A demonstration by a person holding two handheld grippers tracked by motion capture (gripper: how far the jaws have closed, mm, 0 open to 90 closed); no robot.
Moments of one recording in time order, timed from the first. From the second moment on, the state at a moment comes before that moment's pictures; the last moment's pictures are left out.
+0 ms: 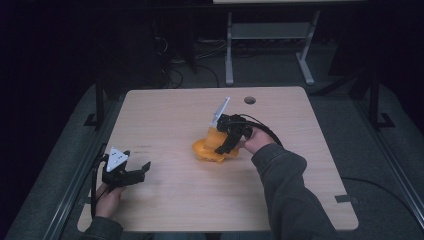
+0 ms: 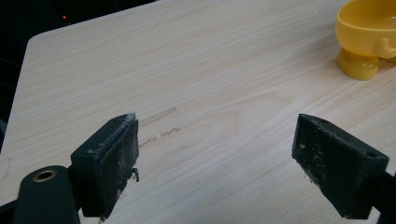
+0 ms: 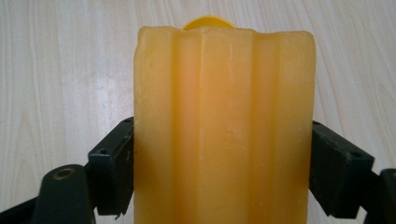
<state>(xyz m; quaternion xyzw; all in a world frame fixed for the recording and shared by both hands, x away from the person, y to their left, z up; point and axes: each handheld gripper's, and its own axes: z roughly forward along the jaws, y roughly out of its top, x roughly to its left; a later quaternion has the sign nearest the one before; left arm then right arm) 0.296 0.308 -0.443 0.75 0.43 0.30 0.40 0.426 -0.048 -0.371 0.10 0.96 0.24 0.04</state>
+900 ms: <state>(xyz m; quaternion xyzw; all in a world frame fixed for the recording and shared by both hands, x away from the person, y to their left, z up) 0.296 0.308 -0.443 0.75 0.43 0.30 0.41 0.437 -0.013 -0.383 0.08 0.97 0.22 0.01</state>
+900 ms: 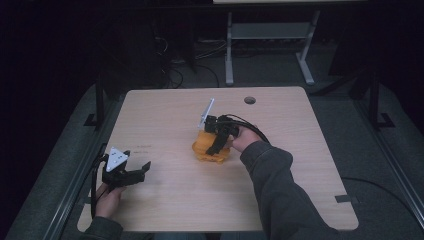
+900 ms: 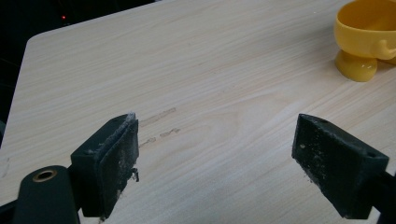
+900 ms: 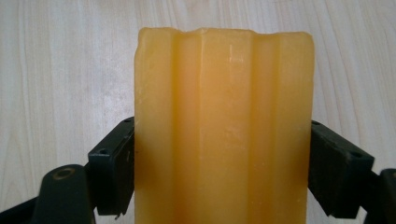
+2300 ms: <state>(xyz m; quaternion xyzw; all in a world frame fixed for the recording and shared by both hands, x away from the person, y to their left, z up) 0.296 0.307 -0.442 0.75 0.43 0.30 0.41 0.438 -0.003 -0.390 0.10 0.97 0.21 0.02</state>
